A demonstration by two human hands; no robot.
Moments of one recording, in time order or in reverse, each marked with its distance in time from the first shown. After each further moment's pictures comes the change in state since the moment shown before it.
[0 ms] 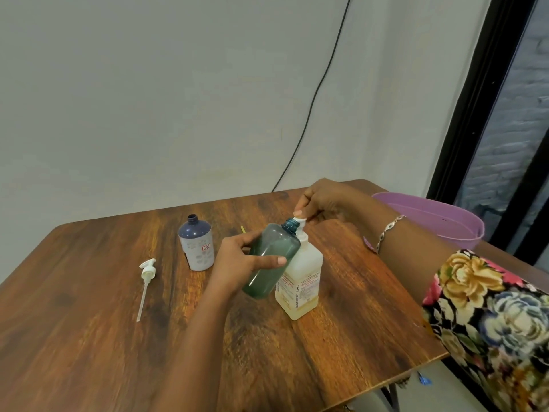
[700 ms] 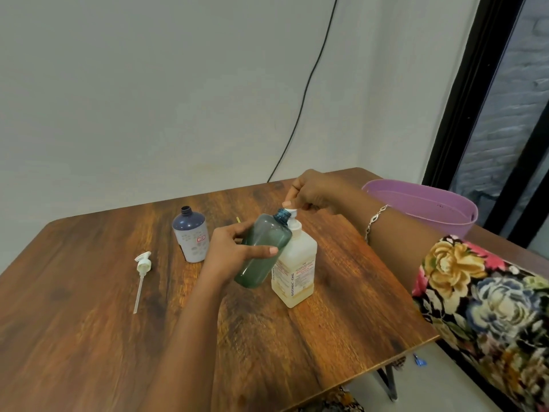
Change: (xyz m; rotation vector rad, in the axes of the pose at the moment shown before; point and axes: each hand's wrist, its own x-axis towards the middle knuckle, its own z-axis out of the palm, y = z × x) left_hand 0.000 -0.001 0.000 0.014 0.004 -0.009; right_hand -0.002 0.003 0.009 -0.171 0.027 -0.053
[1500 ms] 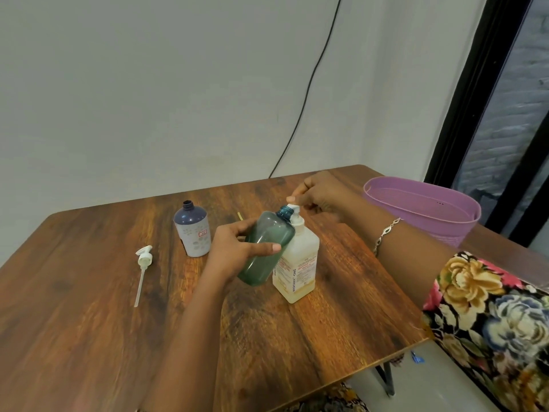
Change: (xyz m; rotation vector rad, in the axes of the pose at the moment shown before) left_hand -0.002 -0.003 0.000 -0.029 -0.007 -0.021; right_hand -0.004 0.014 0.010 0.194 0.130 -0.006
